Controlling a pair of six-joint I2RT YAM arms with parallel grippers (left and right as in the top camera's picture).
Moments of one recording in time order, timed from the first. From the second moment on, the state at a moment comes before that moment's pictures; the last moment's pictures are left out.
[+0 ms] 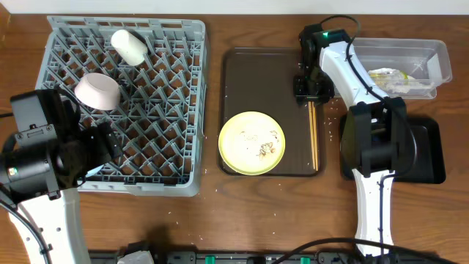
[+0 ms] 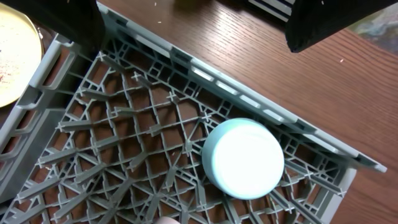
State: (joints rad) left arm 0.29 1.15 1.43 -1.41 -0.09 -0.15; right arm 0.23 2.41 2.08 -1.31 -0.03 0.25
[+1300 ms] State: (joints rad) left arm 0.29 1.15 1.43 -1.41 -0.09 -0.15; right arm 0.23 2.41 2.04 -1.25 -0.03 0.27
